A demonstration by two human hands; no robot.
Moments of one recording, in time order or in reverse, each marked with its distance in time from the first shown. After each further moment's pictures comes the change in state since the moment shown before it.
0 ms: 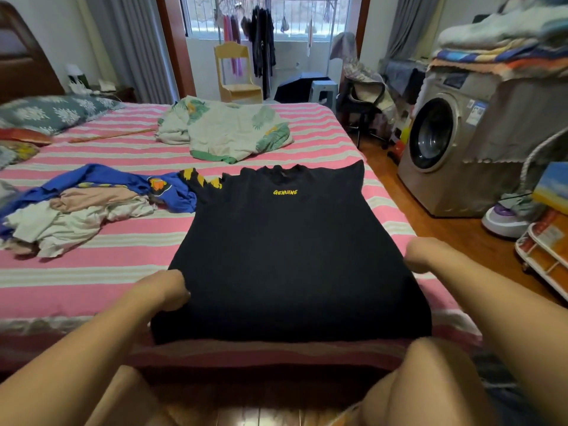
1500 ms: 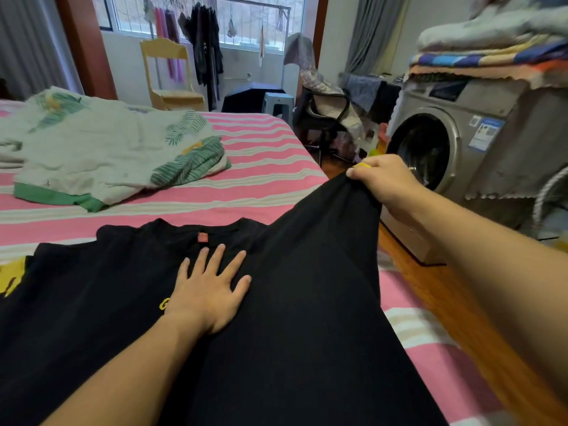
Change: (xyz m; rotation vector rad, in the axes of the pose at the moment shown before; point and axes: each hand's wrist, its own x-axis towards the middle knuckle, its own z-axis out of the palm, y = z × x) left_hand 0.425 0.339 -0.084 -0.073 0.425 0.395; right_hand 0.395 -0.098 -0.222 1.162 0.634 -0.530
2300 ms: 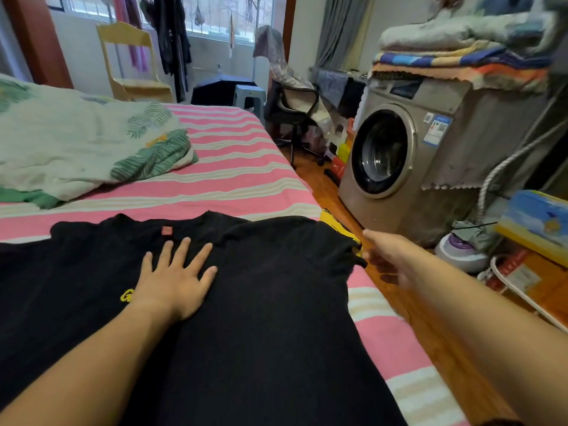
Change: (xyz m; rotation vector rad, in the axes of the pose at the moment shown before) left_hand 0.001 0.006 -0.005 0.066 -0.069 -0.042; right_hand -0.094 0.090 -0.051 0.000 -0.025 0.876
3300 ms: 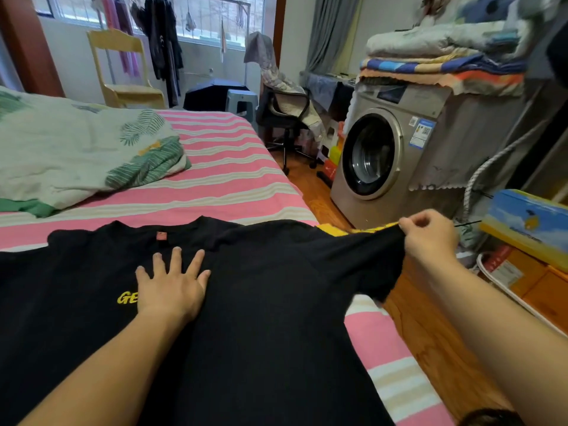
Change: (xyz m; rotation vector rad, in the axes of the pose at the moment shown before) left_hand -0.014 0.020 -0.006 0.066 0.016 -0.115; right_hand -0.011 0.007 -0.055 -0.032 0.649 -0.419
